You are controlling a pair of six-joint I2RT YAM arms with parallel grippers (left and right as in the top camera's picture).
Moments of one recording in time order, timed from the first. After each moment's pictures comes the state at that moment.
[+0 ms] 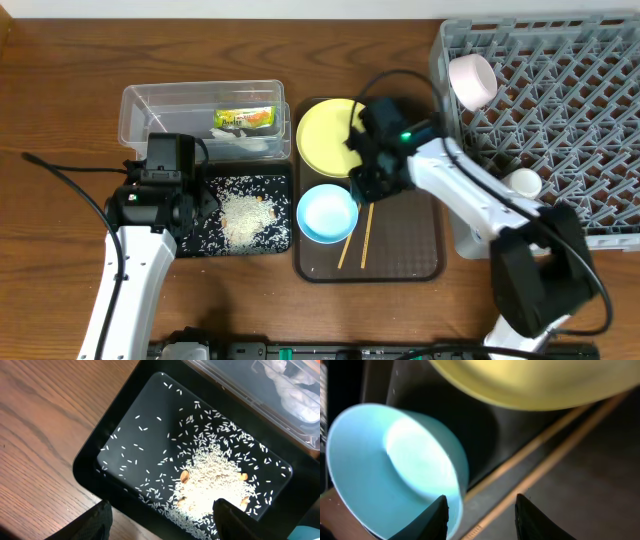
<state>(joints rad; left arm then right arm) -0.03 1.20 0.98 -1.02 -0.20 -0.67 0.54 1.88 1.32 -0.84 -0.26 0.15</state>
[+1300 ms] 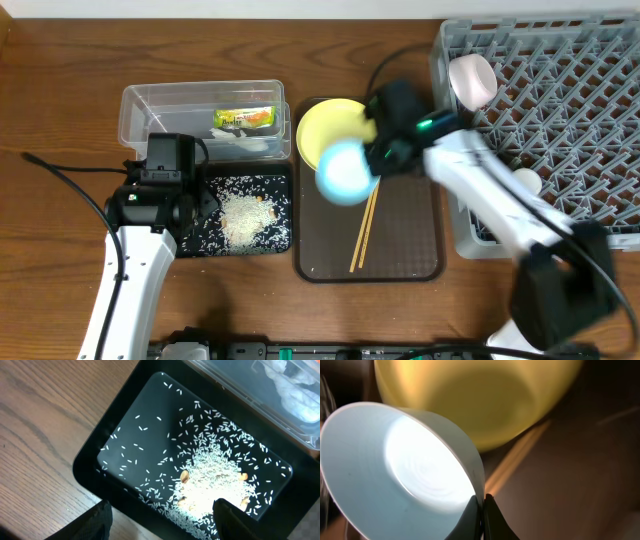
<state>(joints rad) -0.03 1.20 0.98 -1.02 -0.20 -0.67 0.45 1.77 1.41 -0.81 -0.07 0.19</state>
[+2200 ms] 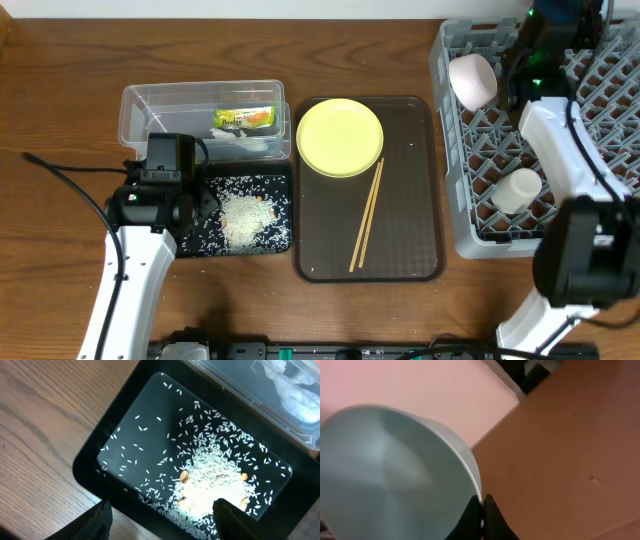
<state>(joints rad) -0.03 1.20 0.98 -1.02 -0.20 -0.67 0.00 1.92 1.49 0.34 0.87 -0.67</state>
